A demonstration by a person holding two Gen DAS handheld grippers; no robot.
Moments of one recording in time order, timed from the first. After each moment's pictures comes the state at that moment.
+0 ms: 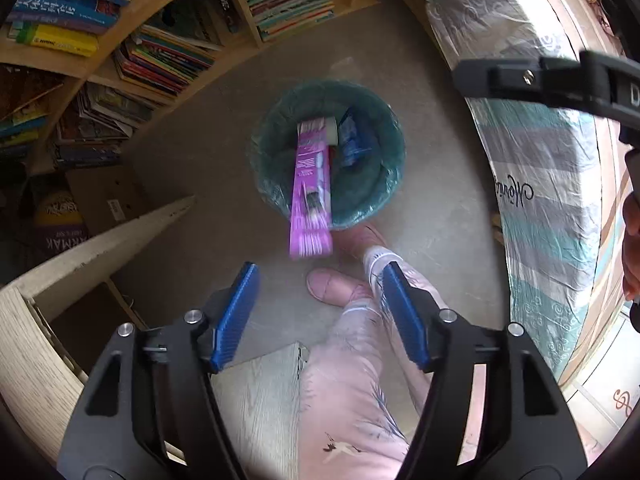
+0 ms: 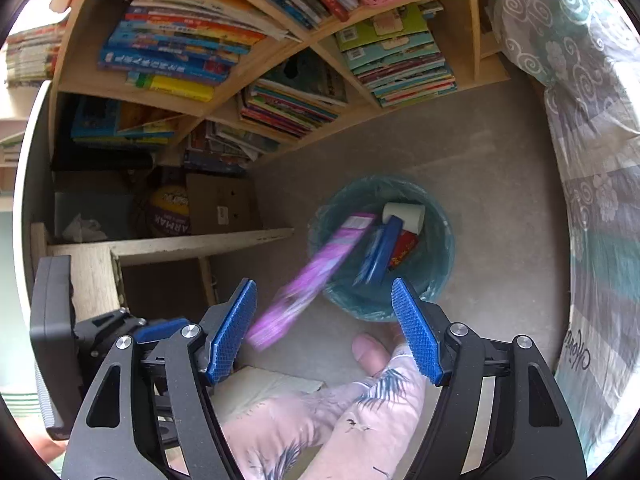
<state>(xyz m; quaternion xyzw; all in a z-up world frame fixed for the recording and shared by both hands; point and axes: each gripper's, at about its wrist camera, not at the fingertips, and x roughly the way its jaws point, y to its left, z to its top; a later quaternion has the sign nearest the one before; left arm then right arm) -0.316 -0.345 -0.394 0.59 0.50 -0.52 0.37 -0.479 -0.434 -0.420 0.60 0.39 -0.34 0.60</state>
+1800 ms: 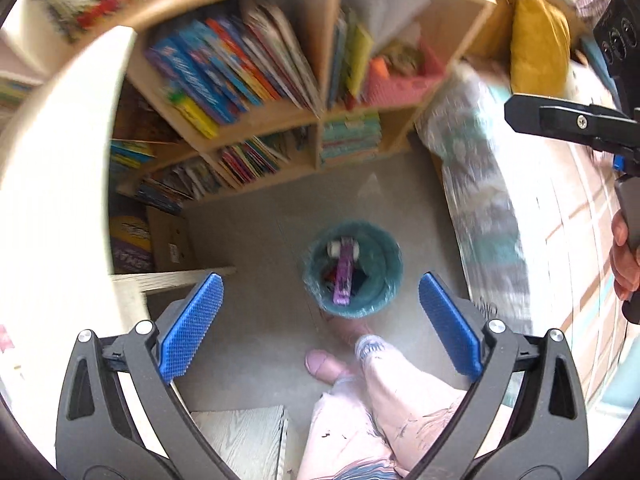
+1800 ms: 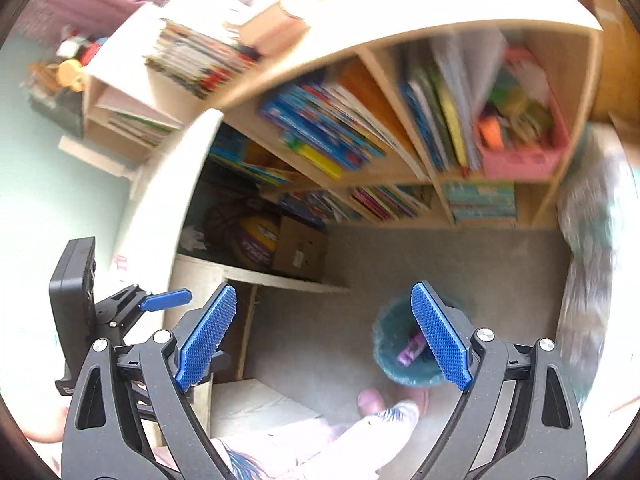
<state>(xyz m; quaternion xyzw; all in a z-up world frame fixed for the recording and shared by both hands) -0.240 -0.360 -0.184 0.41 0.46 -0.56 0.55 -0.407 -0.496 -0.186 0.46 0.35 -0.26 0.77</state>
